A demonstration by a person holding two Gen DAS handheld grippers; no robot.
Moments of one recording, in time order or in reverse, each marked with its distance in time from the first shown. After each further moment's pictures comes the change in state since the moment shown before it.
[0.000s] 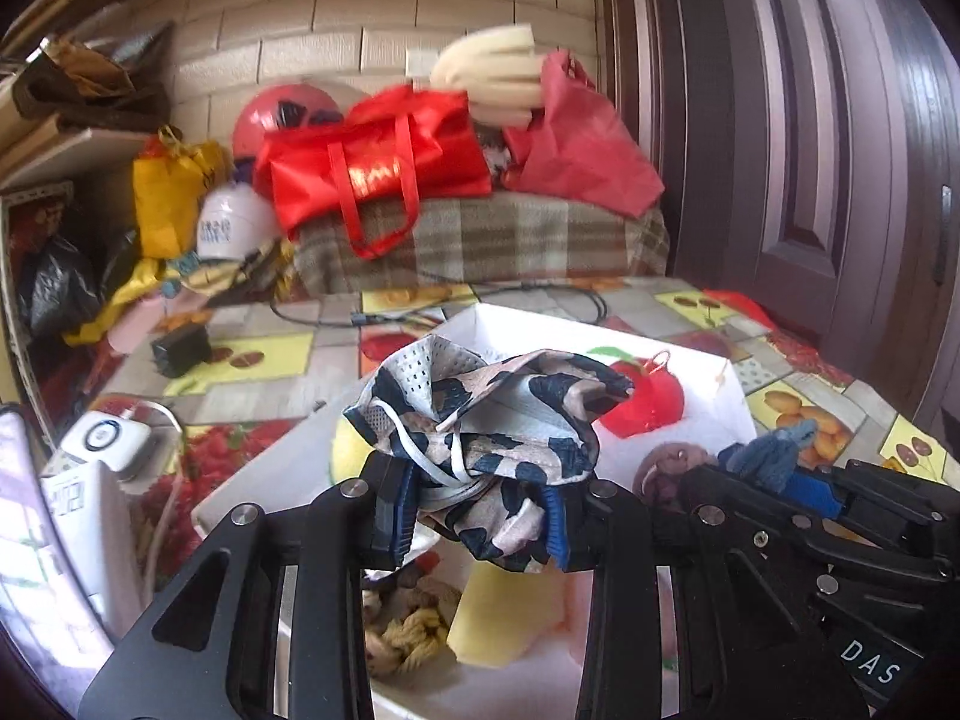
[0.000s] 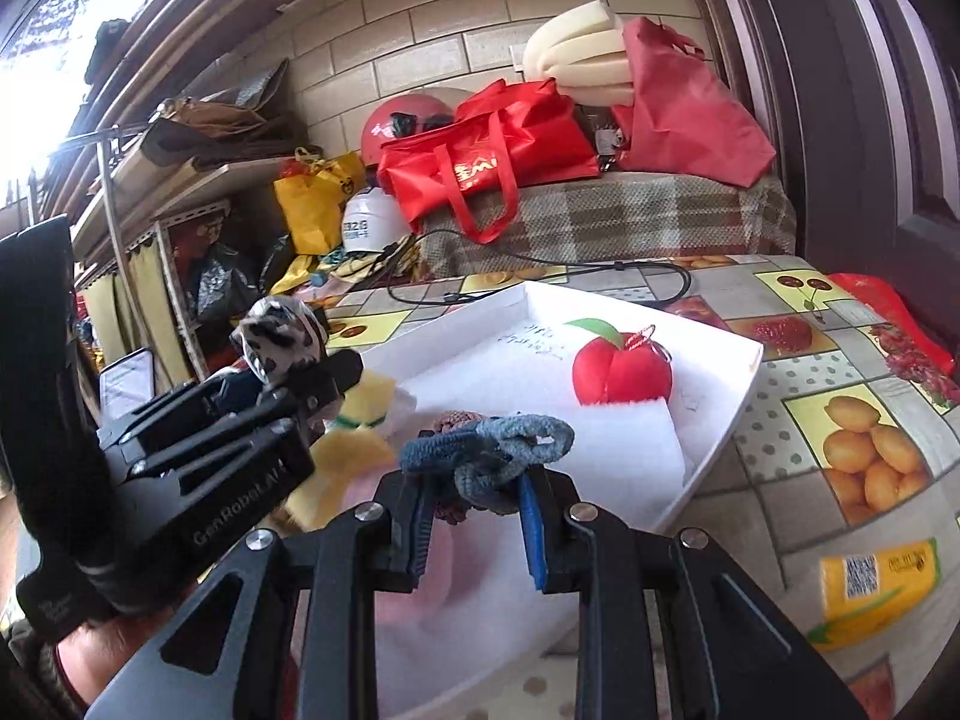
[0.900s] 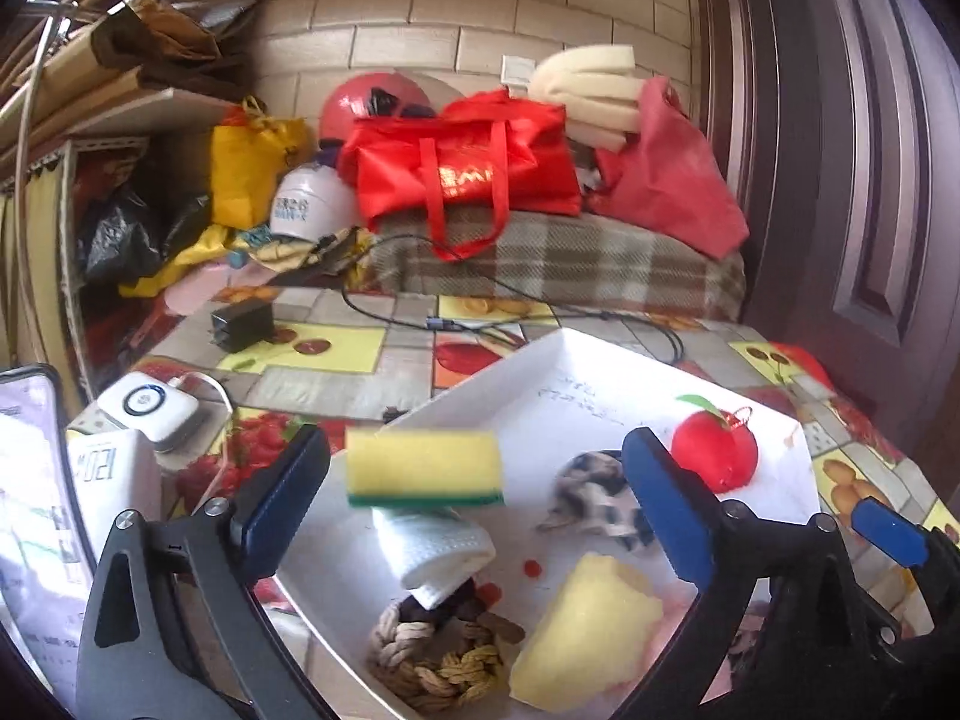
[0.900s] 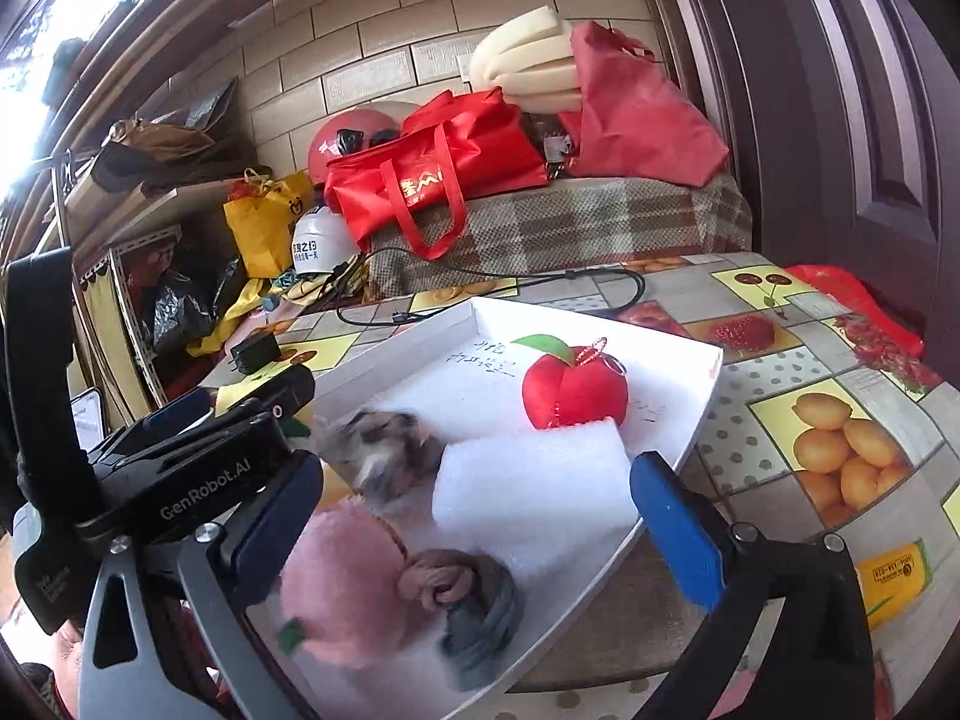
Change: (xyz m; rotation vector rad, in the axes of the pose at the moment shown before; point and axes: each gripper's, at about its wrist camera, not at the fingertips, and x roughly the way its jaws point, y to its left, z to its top) left arm 0.001 0.021 0.004 -0.149 -0.055 0.167; right arm 0.002 -0.003 0.005 0.039 -0.046 -0.095
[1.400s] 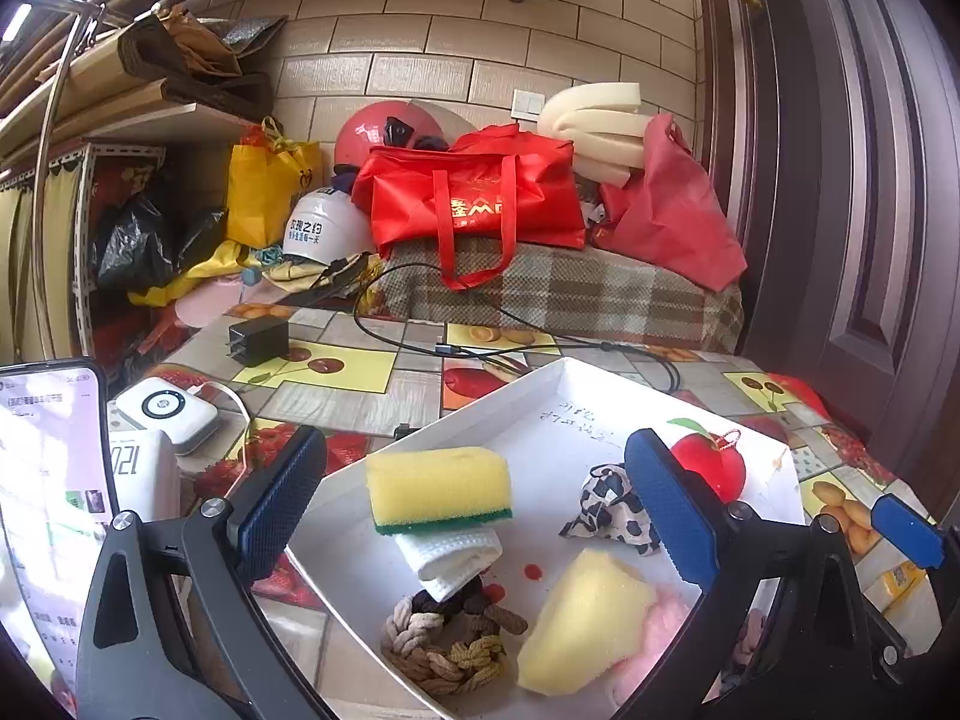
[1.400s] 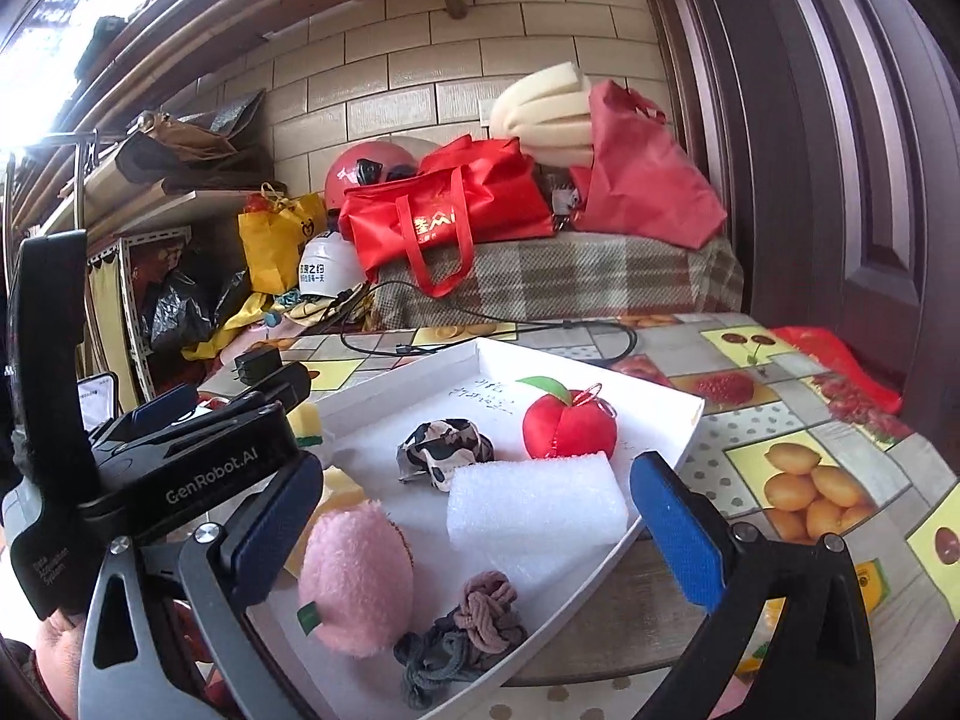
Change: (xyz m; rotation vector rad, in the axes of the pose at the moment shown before) left arm -0.018 0.008 -0.002 -0.034 -0.061 -0.003; right arm -0.022 0.015 -0.005 -0.095 -0.103 -0.043
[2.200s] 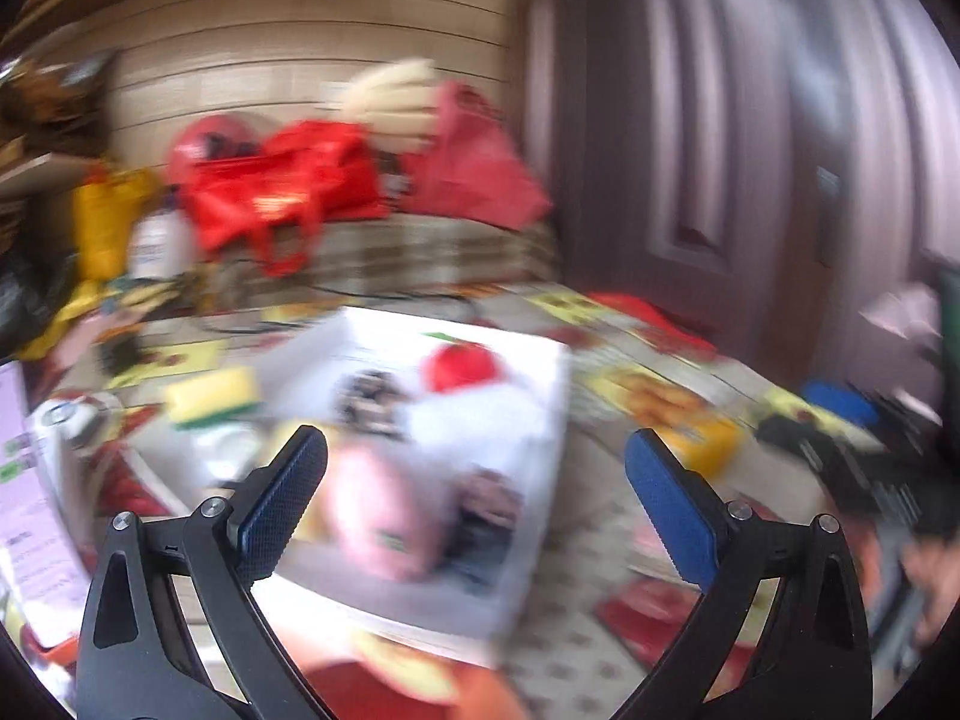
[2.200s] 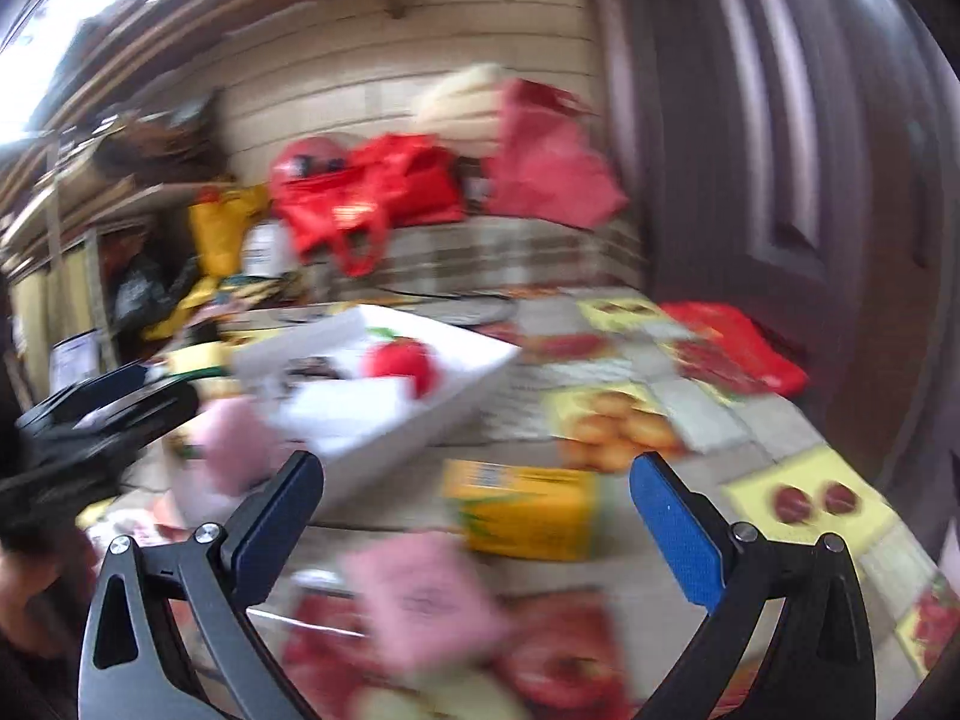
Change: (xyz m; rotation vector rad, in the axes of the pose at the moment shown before) left arm -0.088 -0.092 -0.040 0.235 0.096 -0.408; right arm -0.085 -0.125 -0.023 0.059 0.066 -0.148
